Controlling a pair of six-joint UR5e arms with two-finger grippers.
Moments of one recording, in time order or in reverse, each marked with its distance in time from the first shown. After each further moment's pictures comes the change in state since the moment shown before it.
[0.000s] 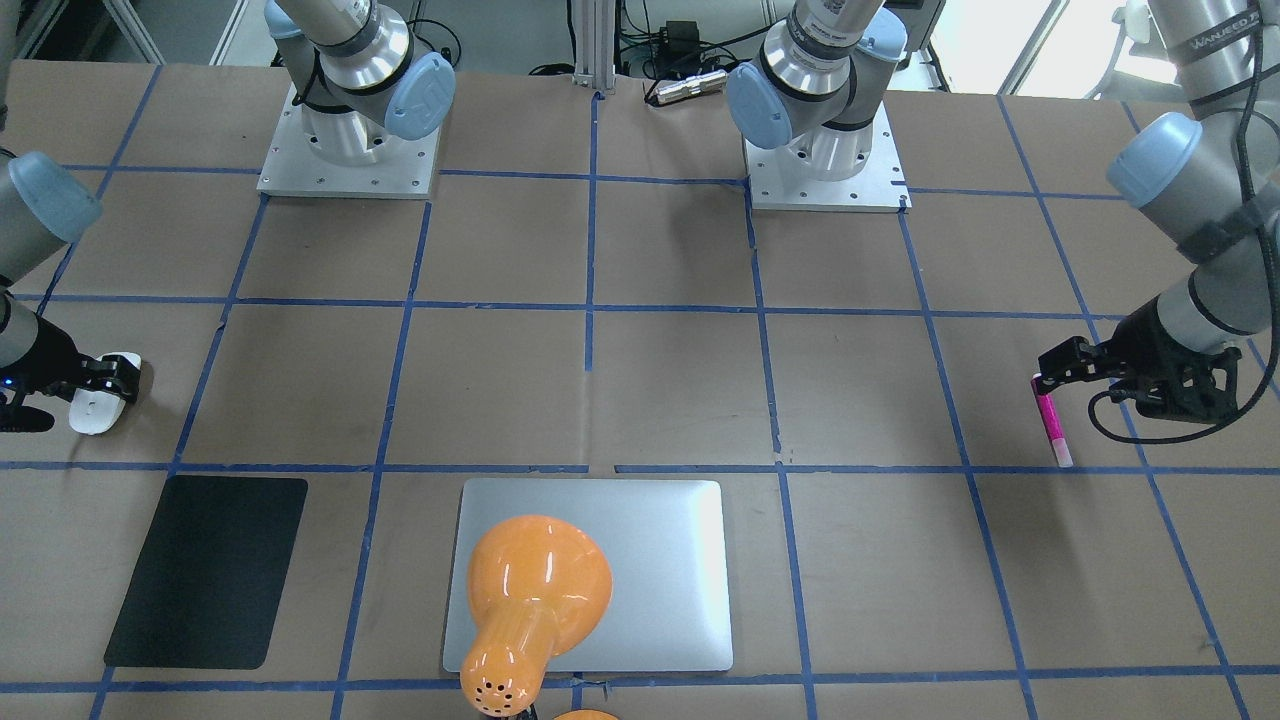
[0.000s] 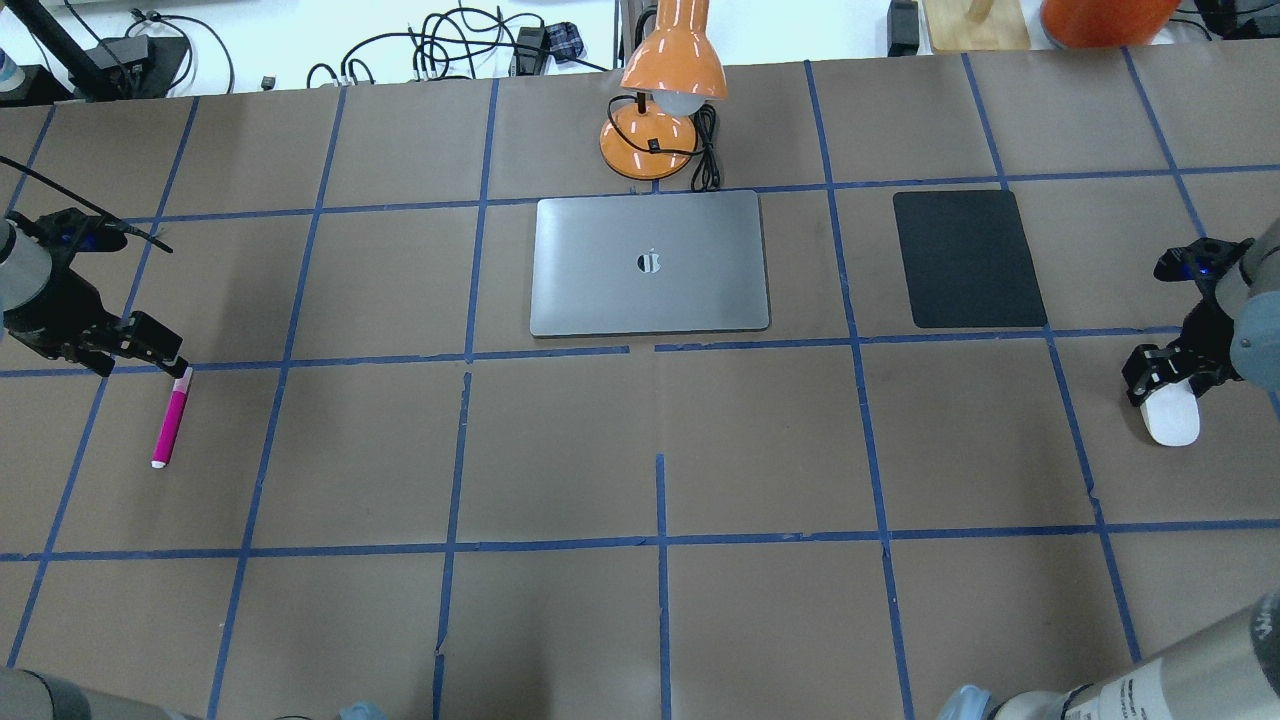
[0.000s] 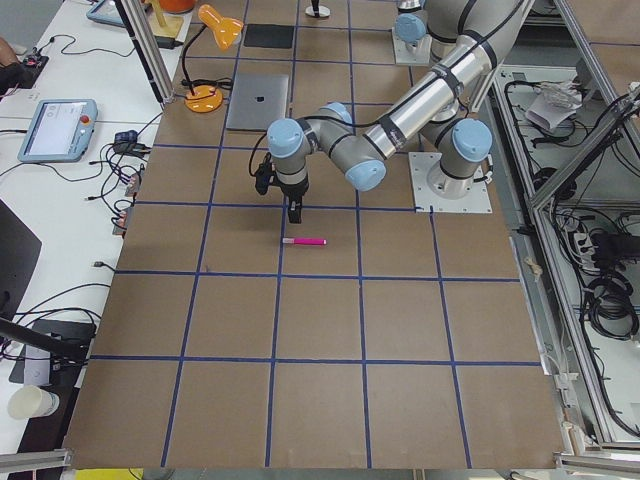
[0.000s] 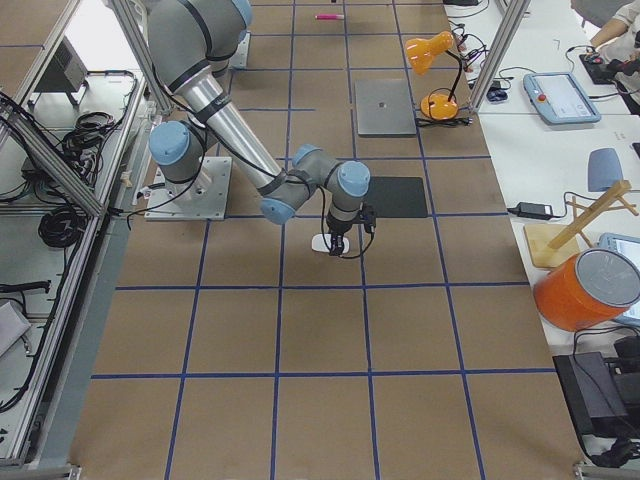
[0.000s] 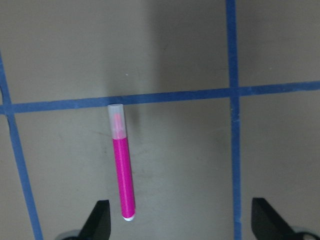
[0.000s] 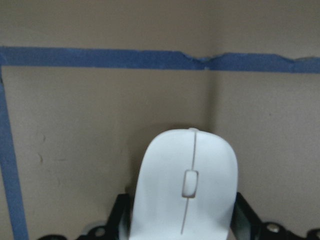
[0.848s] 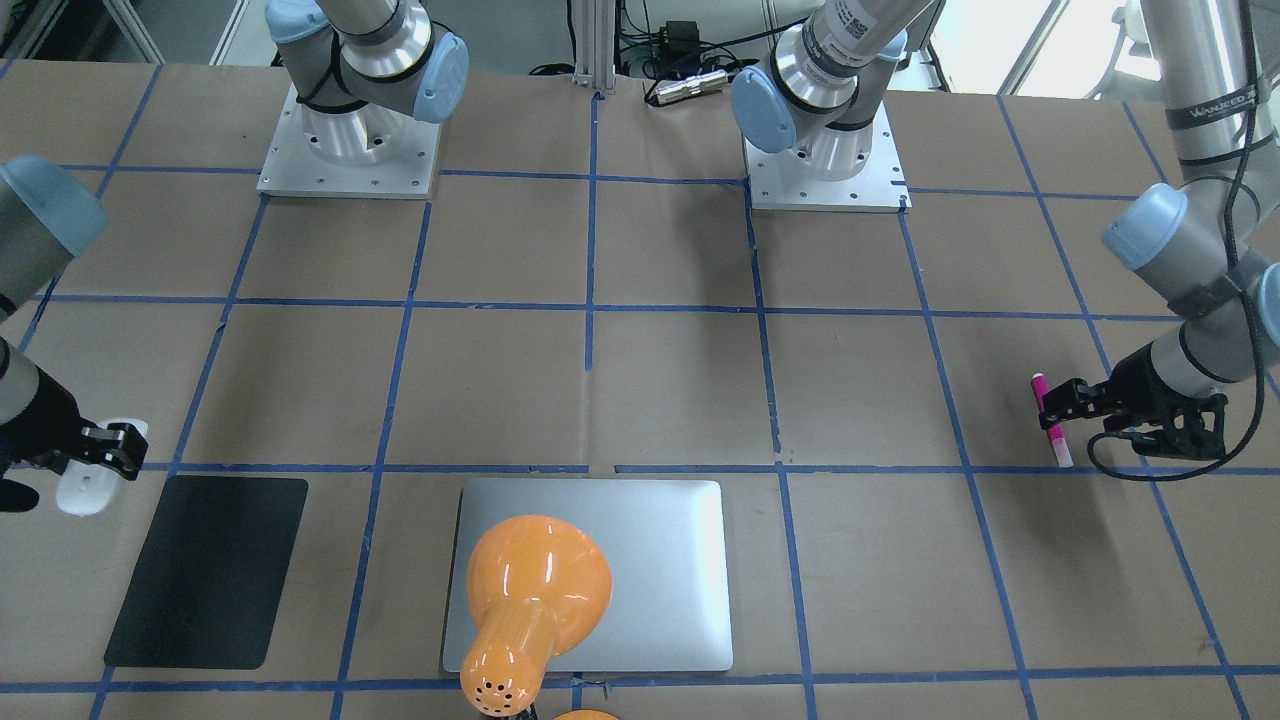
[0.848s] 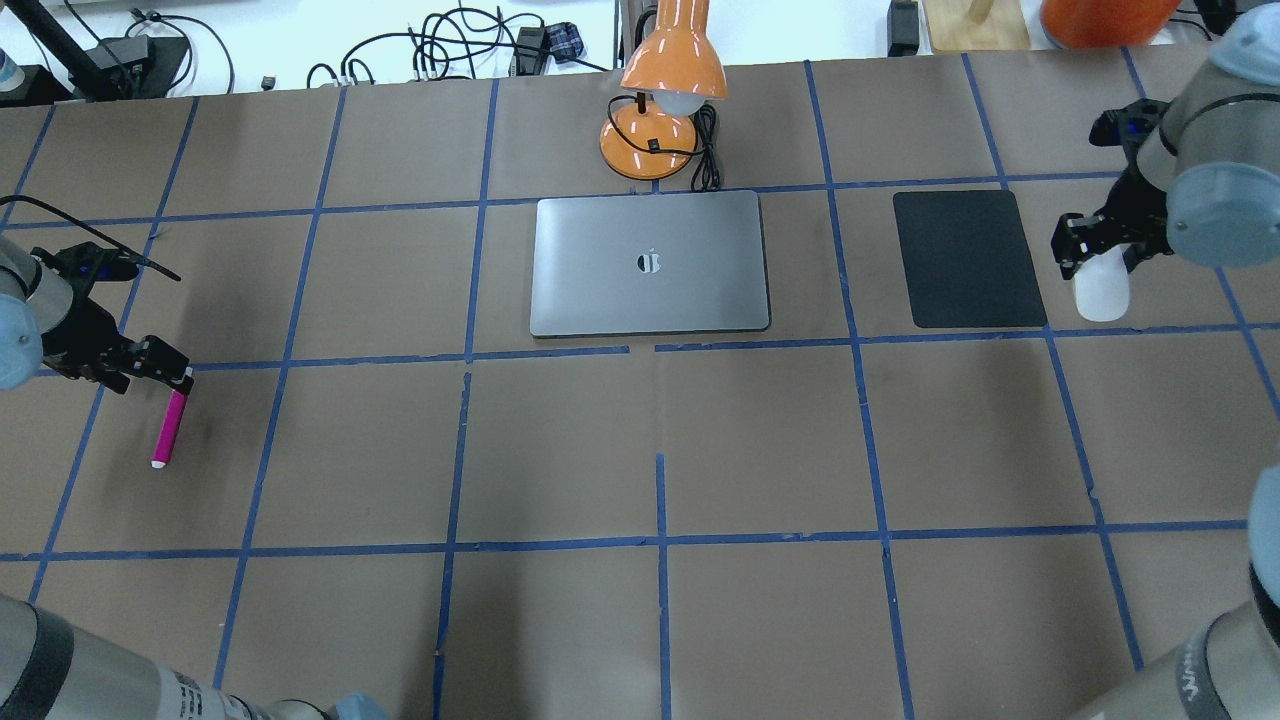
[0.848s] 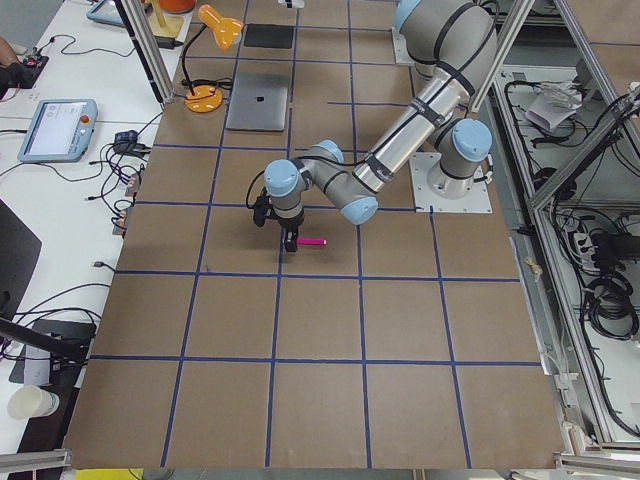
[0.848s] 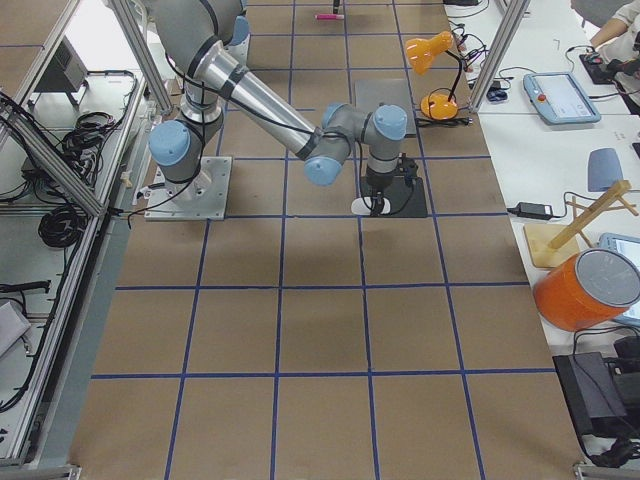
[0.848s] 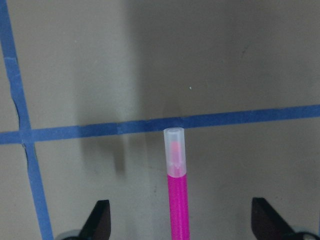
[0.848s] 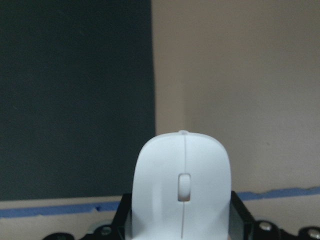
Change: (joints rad) left arm 0.030 -0.133 -0.001 0.126 0.004 0.007; right arm 0.276 0.045 -0.287 0.138 0.051 0.334
